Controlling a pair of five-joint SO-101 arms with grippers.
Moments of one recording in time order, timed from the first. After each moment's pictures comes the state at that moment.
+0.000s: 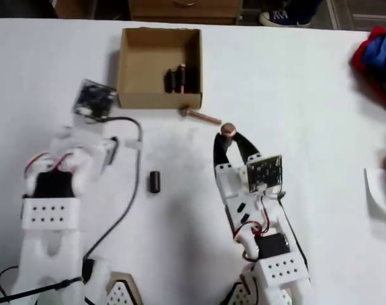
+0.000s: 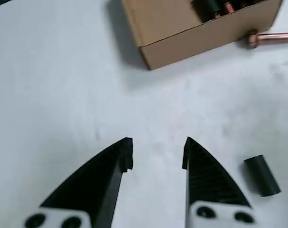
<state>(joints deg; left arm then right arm) -11.3 -47.6 49.5 52.4 -18.9 -18.1 -75.5 92.7 -1.8 4.0</state>
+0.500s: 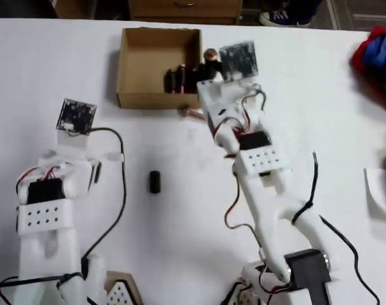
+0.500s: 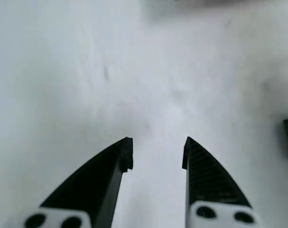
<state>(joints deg) -18.9 -47.6 58.8 52.4 -19.9 -17.3 -13.8 32.6 10.4 2.6</state>
